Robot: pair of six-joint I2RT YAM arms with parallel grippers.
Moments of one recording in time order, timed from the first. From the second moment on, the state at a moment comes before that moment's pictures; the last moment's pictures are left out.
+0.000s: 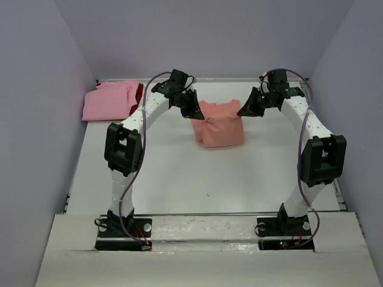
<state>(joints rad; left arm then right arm) -0.46 2.05 1.86 -0.73 0.47 -0.60 0.12 1.77 1.58 -0.72 -0.50 0.52</state>
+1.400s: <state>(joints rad) -0.32 2.46 2.28 -0.57 0.59 -0.68 0.12 2.10 1.85 -0.59 -0.42 0.51</state>
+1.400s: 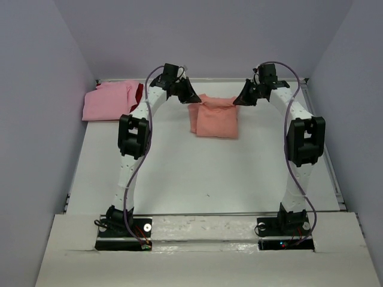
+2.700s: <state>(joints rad) -0.29 2.65 2.21 -0.27 0.66 -0.80 0.12 2.29 1.74 -0.31 -0.33 0.55</state>
